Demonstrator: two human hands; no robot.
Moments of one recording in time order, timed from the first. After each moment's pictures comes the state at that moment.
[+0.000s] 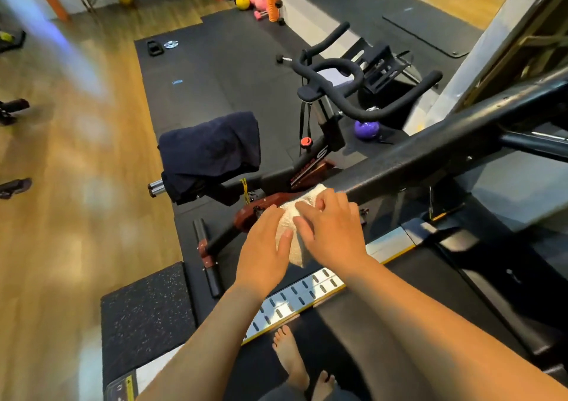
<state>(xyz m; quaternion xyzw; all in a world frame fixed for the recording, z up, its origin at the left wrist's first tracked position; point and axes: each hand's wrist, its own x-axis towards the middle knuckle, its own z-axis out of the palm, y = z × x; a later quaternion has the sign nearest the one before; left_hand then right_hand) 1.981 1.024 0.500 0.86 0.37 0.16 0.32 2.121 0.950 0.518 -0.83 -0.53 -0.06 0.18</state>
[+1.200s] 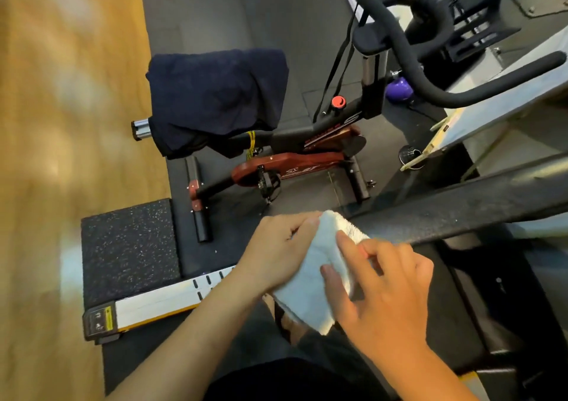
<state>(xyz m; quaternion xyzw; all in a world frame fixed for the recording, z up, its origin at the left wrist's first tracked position) 2.012 1.103 0.508 0.72 0.42 0.07 0.55 2.117 0.966 0.523 -0.80 -0.55 -0.08 0.21</state>
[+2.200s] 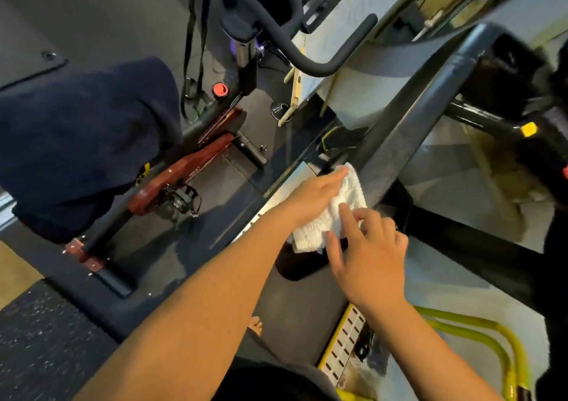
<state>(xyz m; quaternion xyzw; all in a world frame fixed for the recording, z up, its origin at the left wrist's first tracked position) 2.100 1.164 0.466 0.64 0.05 -0.16 0.75 2.045 1.036 0.548 -0.97 -0.23 -0.07 -0.10</state>
